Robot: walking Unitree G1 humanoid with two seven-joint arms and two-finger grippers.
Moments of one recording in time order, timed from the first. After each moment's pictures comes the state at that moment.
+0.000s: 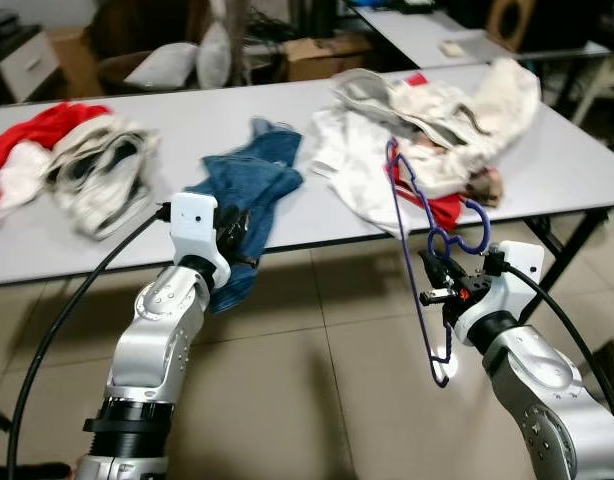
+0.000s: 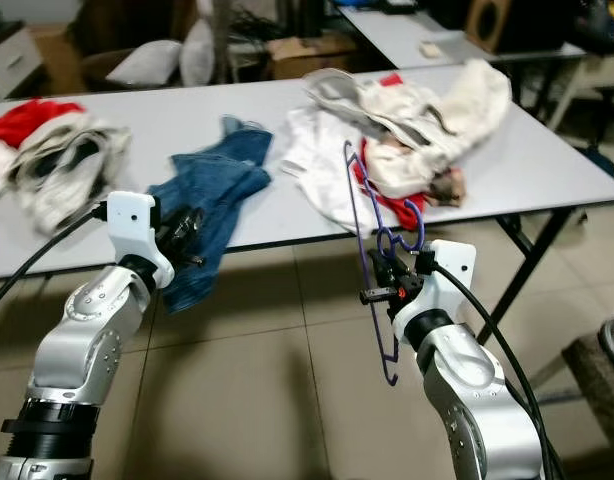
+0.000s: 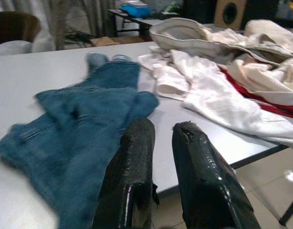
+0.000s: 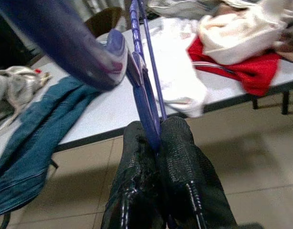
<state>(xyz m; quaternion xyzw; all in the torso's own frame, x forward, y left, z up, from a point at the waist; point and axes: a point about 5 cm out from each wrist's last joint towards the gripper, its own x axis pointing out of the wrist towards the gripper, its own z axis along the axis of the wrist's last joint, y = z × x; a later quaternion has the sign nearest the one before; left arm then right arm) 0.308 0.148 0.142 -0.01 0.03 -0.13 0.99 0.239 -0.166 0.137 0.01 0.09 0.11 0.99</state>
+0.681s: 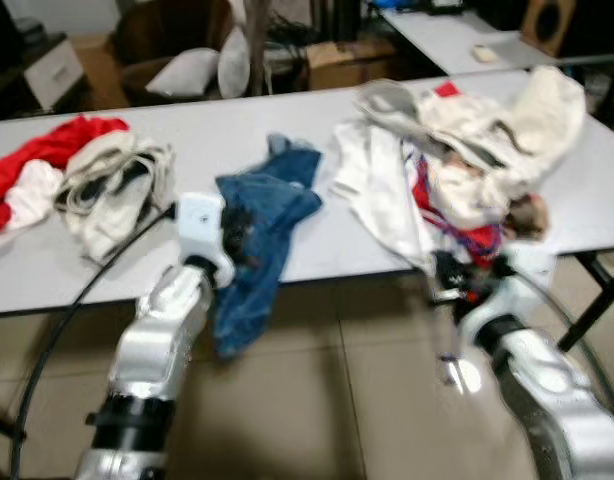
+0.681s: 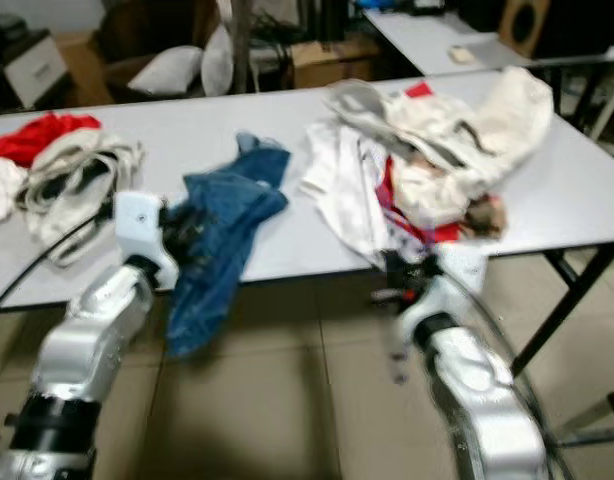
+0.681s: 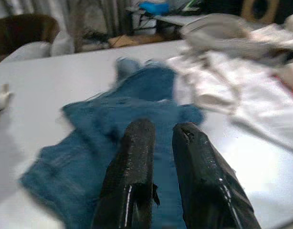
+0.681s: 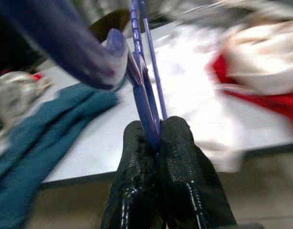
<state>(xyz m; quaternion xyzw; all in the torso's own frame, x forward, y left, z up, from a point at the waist) 0.312 0.159 0.135 0.00 0.04 -0.12 0.99 0.239 -0.160 0.136 0.01 0.07 0.12 0.99</state>
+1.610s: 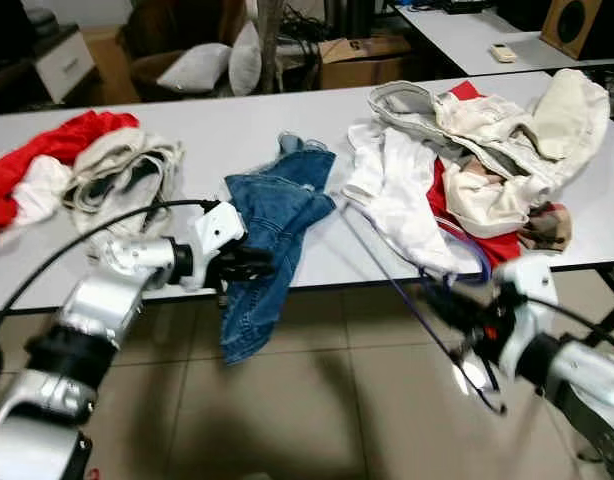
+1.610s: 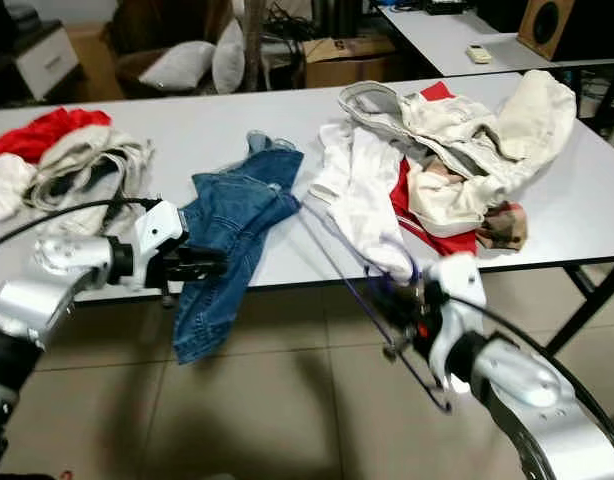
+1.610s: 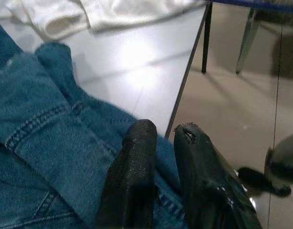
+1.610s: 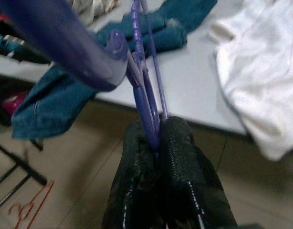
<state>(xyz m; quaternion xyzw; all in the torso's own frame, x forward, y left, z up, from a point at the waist) 0.325 0.177 0.143 0.21 0.16 -0.52 0.81 0.207 -0.190 0.146 -0.10 0.14 0.31 0.94</state>
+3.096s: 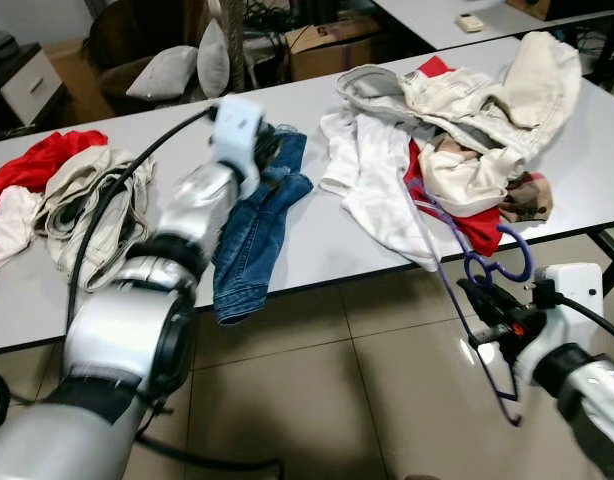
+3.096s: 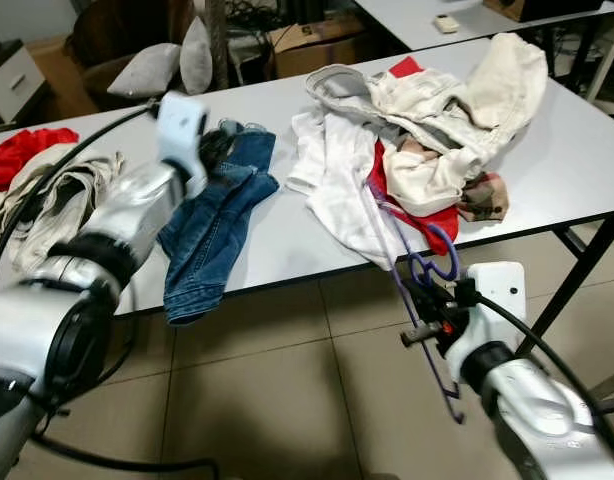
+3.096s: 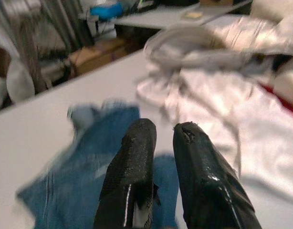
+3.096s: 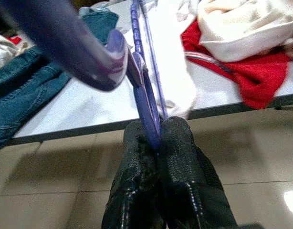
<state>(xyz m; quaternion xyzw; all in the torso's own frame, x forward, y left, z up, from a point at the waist) 0.407 0.139 0.184 0.06 0.02 -0.20 0.98 0.197 -0.194 0.155 -0.07 0.12 0.13 0.98</state>
